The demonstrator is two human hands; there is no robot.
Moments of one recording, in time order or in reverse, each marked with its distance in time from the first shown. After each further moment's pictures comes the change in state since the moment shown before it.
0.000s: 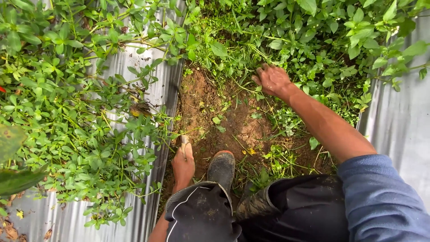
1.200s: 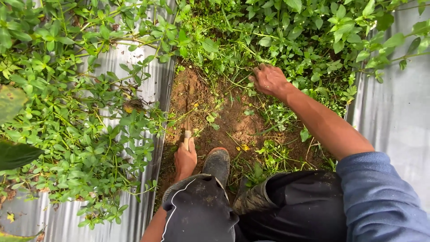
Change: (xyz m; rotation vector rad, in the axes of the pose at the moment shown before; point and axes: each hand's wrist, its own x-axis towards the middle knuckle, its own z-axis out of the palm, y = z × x) left_hand 0.028 -0.038 0.041 0.134 -0.032 -0.032; right_hand 0.035 -0.015 -0.061 0.107 -0.920 0.422
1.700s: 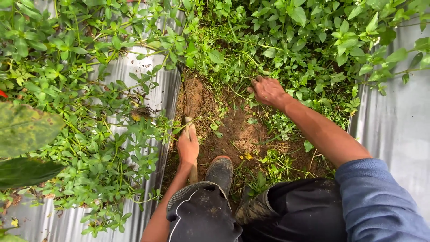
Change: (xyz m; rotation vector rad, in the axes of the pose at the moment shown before) left_hand 0.043 0.058 -0.012 -0.231 -0.003 0.021; right_hand 0.012 -0.006 0.028 -0.023 0.072 -0.098
